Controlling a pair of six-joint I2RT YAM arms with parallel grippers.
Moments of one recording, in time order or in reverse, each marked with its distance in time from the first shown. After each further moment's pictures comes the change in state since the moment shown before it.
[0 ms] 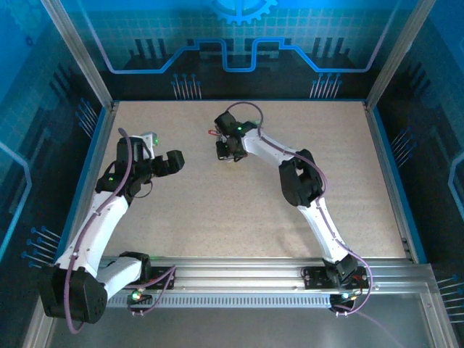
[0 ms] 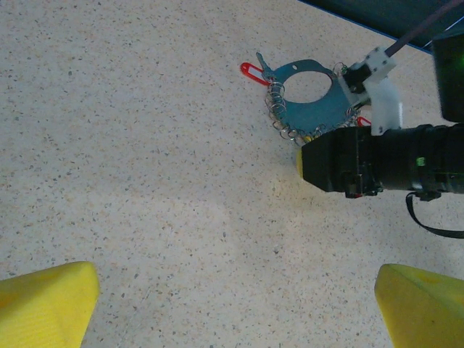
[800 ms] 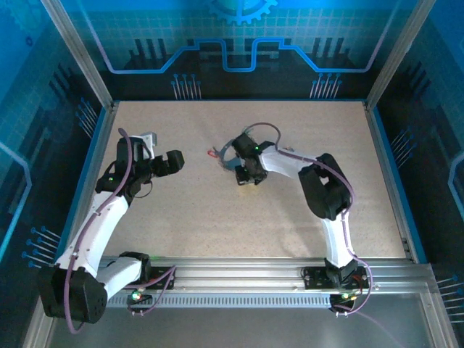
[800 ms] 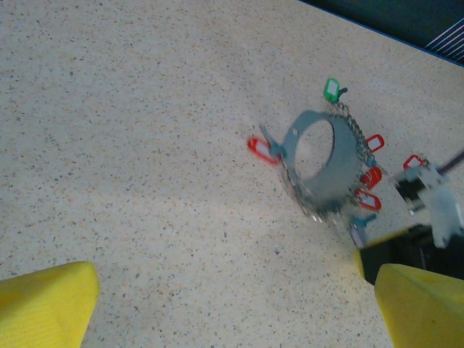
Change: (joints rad) left arm 0.000 0.000 0.000 0.000 -0.003 0.000; right arm 0.002 -0.428 -0.715 0.113 0.028 -0.032
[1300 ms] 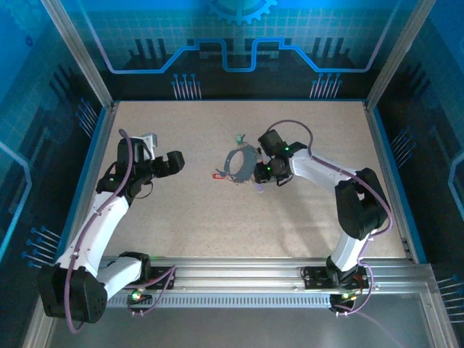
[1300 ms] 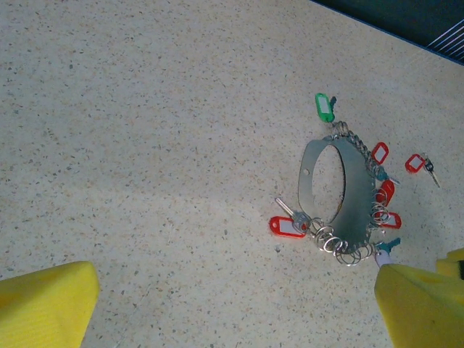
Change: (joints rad) left arm 0.000 0.000 -0.014 0.008 0.000 -0.012; right arm -0.107 -0.292 -0.169 0.018 -0.071 -0.037
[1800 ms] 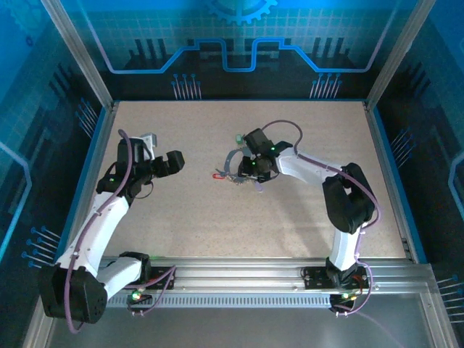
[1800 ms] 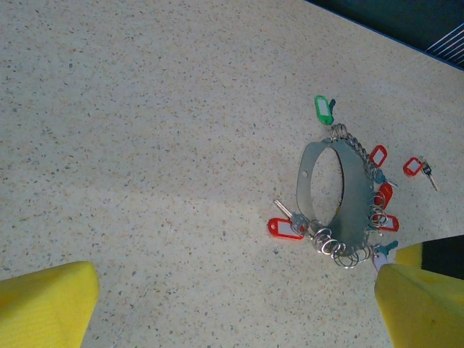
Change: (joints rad) left arm 0.000 0.000 -0.005 0.010 0.000 -0.013; right arm 0.083 0.109 0.074 0.083 -0.065 0.441
